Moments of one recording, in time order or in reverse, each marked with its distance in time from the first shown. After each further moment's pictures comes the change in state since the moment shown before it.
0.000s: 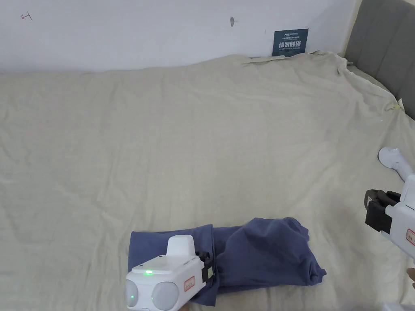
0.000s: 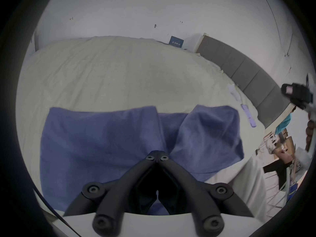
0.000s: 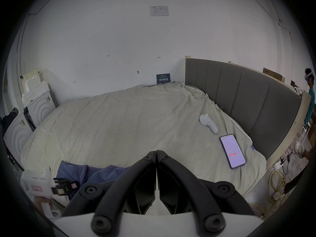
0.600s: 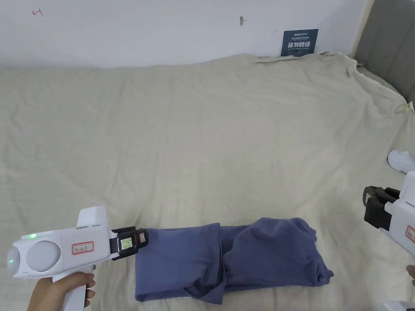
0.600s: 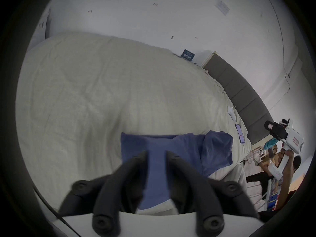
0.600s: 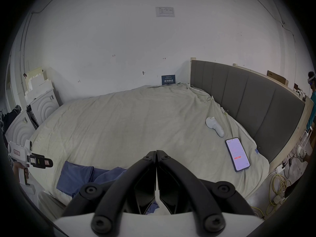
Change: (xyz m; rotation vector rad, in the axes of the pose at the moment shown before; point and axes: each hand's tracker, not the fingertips) left arm -0.145 0.070 0.089 -0.047 -0.043 0.149; right arm -0.018 0.007 -0.002 0.007 0.032 0.022
